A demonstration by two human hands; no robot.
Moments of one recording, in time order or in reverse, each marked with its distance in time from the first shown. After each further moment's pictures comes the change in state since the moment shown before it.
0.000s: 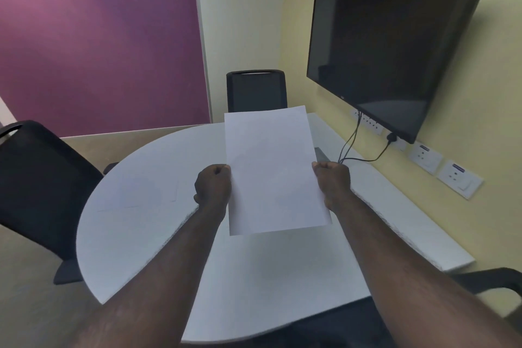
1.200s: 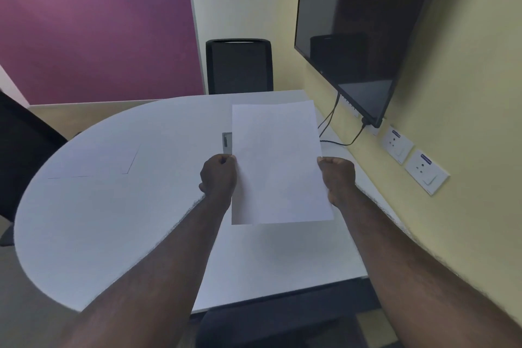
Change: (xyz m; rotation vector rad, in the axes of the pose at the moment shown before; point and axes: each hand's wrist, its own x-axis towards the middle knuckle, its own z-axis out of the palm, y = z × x) left_hand -0.090 0.009 0.213 0.084 0.066 -0.069; right_hand 0.153 0.057 -0.164 -0.042 -0.071 0.079
